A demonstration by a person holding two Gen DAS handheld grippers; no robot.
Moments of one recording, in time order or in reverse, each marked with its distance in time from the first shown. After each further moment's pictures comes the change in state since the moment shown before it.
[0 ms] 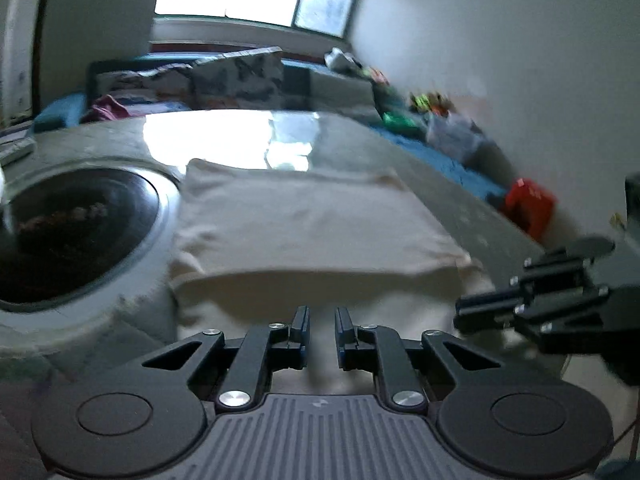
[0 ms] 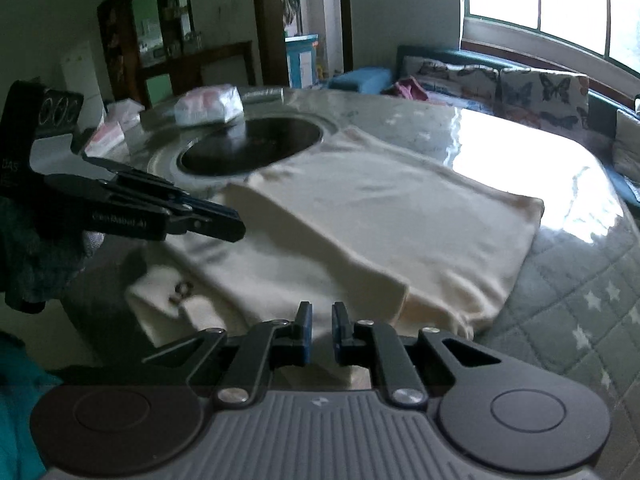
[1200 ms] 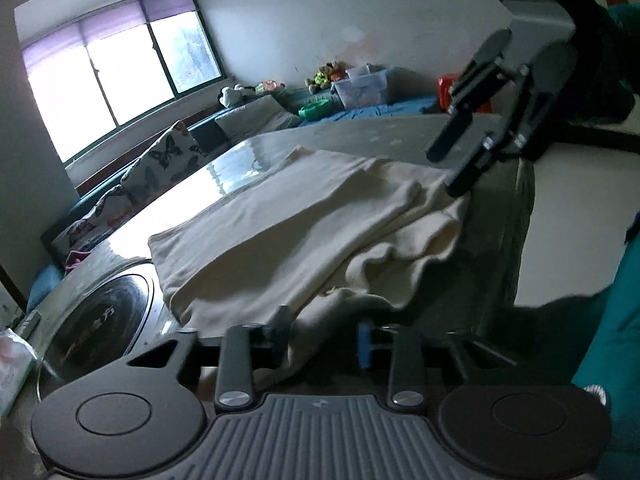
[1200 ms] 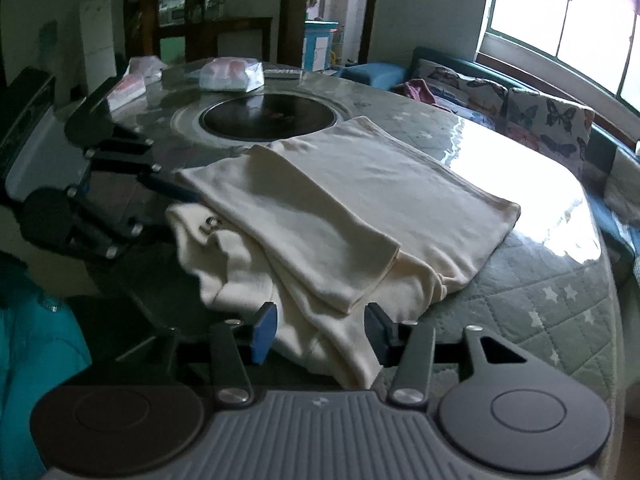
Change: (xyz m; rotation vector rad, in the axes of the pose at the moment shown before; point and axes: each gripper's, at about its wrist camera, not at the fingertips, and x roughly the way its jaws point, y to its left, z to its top) left arm -0.045 -0.041 -0.062 0.590 -0.069 0.029; right arm -0.047 0.025 -0.020 -0.177 0.039 -0.053
